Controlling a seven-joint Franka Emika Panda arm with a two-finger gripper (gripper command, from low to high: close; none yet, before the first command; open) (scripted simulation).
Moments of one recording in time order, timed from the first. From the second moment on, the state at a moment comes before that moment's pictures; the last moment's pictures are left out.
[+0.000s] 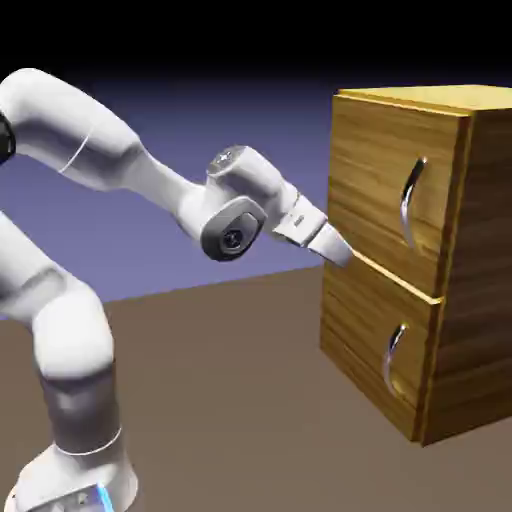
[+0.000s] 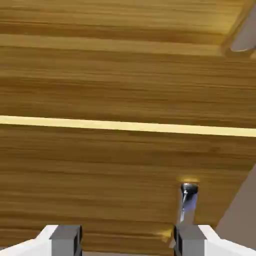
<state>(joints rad) 0.03 -0.58 -0.02 -2.80 -0.05 3.03 0.78</state>
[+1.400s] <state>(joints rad) 0.70 -0.89 -0.74 -2.56 -1.88 2.85 2.06</state>
